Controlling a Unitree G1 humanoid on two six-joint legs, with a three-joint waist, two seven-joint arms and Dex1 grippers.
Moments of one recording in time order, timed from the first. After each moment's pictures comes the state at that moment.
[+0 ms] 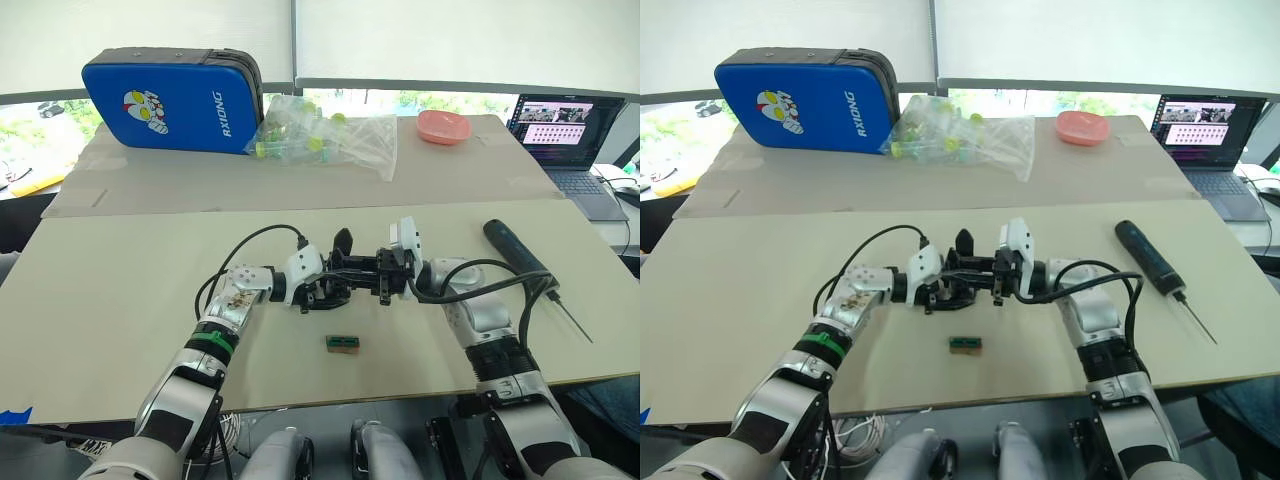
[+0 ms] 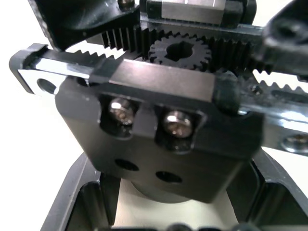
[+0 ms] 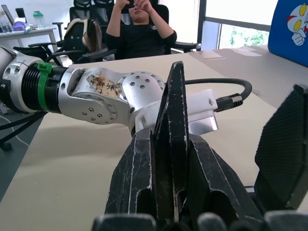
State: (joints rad) left arm -0.73 0.25 -0.22 0.67 -0.02 -0.07 -1.11; right arm -0.61 -0.34 0.11 0.26 0.39 0.13 1.23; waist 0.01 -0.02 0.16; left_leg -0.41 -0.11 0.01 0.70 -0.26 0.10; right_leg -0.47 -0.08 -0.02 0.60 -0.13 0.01
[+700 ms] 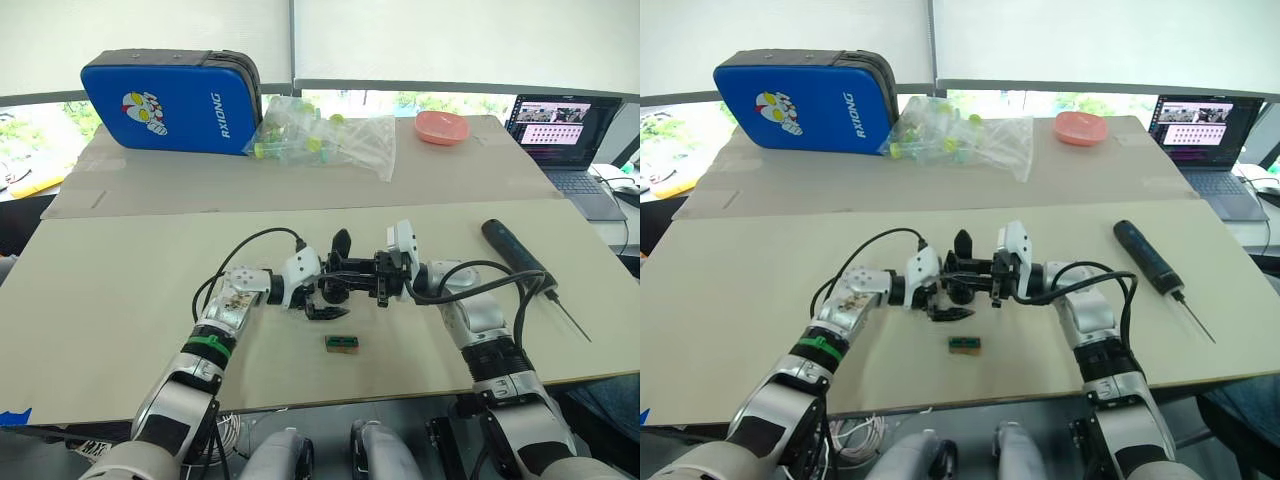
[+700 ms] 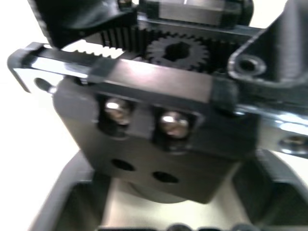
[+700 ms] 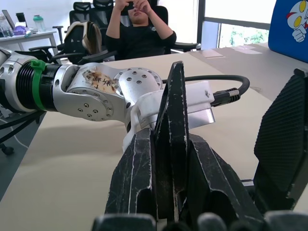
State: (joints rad) left arm -0.70 0.27 -0.22 0.60 -0.03 0.00 -1.13; right arm -0.61 -0.33 0.12 0.29 0.37 0.11 1.25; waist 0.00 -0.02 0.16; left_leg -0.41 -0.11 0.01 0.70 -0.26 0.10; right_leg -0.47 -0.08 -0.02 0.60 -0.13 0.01
